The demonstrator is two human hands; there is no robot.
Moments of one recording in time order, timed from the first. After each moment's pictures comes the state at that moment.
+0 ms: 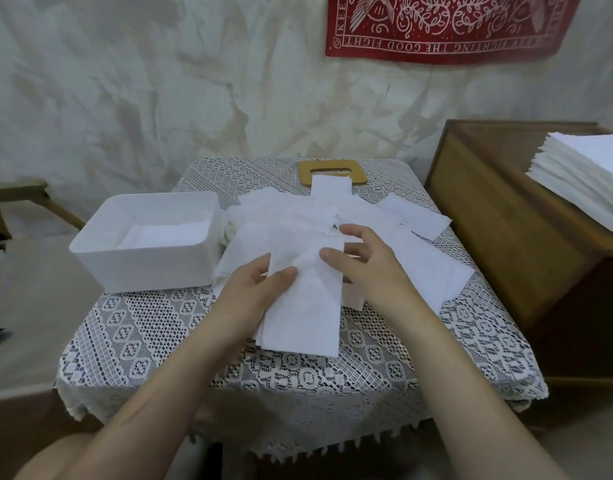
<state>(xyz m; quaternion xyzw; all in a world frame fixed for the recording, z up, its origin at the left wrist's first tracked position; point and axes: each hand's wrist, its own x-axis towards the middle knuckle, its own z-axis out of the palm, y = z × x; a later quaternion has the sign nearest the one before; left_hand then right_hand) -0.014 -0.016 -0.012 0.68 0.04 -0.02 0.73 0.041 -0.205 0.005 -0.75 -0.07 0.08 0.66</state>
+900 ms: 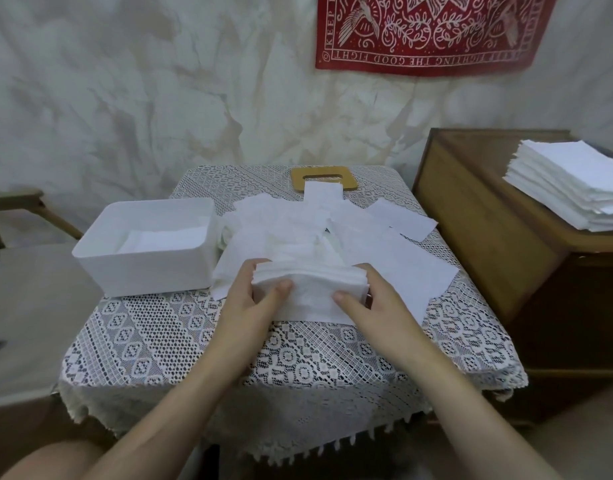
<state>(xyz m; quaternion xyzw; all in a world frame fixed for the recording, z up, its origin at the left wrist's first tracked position) -0.038 -0.033 -0.018 0.74 0.03 0.13 0.66 0.002 -0.234 -0.023 -0.83 -0.14 0.04 0.54</state>
